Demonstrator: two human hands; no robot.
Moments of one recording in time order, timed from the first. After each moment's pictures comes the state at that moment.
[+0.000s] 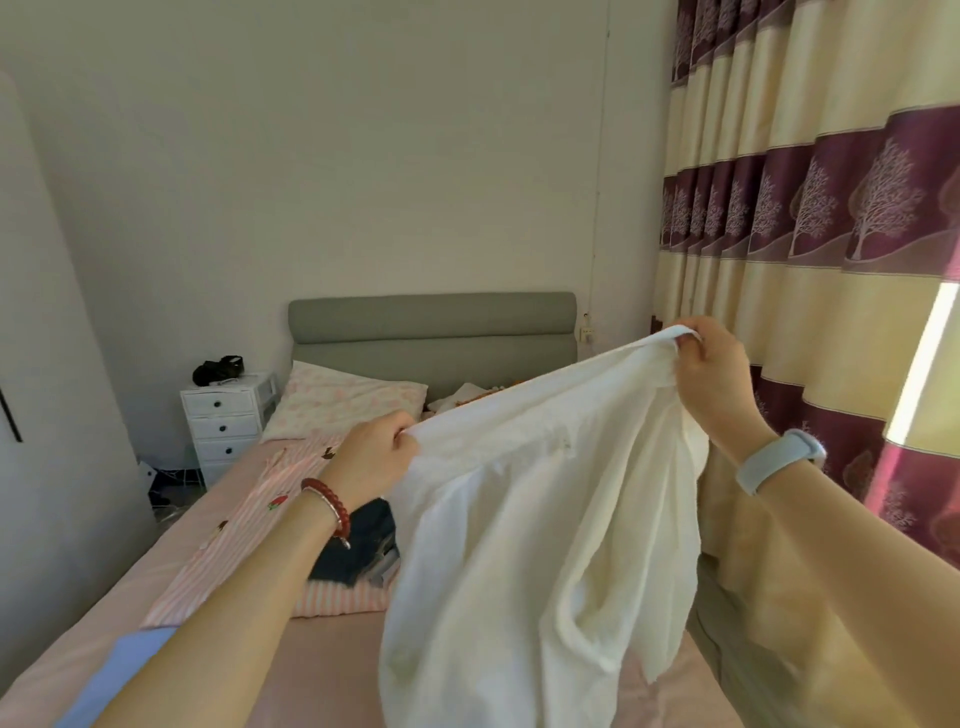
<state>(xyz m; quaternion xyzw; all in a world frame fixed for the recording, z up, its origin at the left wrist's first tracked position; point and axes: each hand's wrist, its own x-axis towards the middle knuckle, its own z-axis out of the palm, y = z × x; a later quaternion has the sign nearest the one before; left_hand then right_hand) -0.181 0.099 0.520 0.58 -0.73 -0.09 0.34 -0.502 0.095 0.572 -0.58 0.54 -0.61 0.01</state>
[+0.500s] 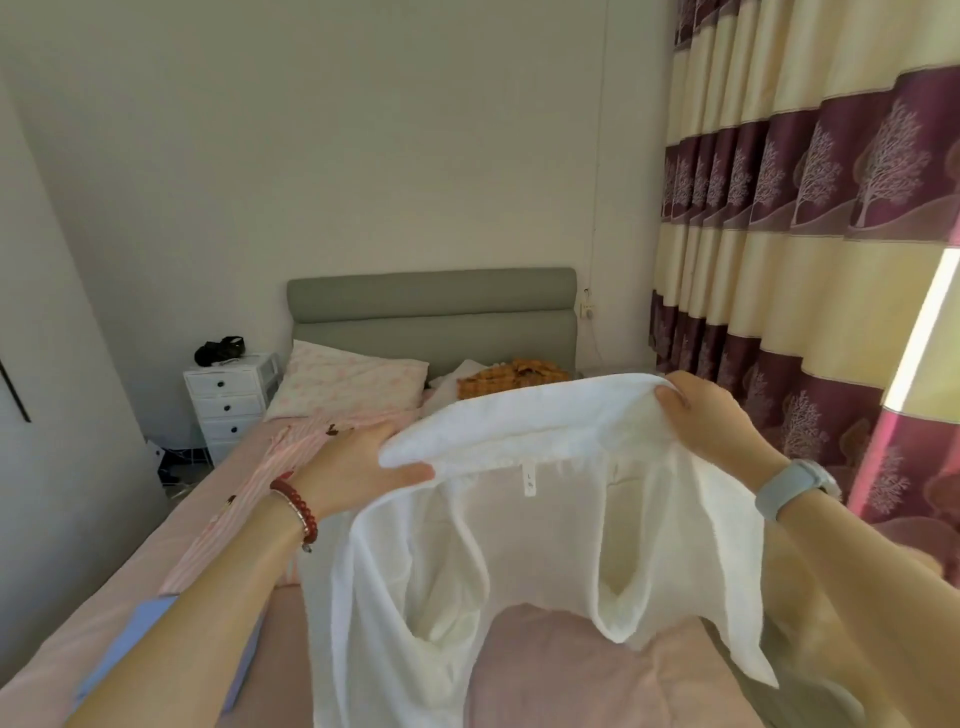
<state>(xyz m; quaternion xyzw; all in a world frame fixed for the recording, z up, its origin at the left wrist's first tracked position) -0.163 0.141 0.512 0.59 -0.77 -0.10 0.22 -0.521 0.113 0.517 -0.66 0.66 -0.36 0.01</state>
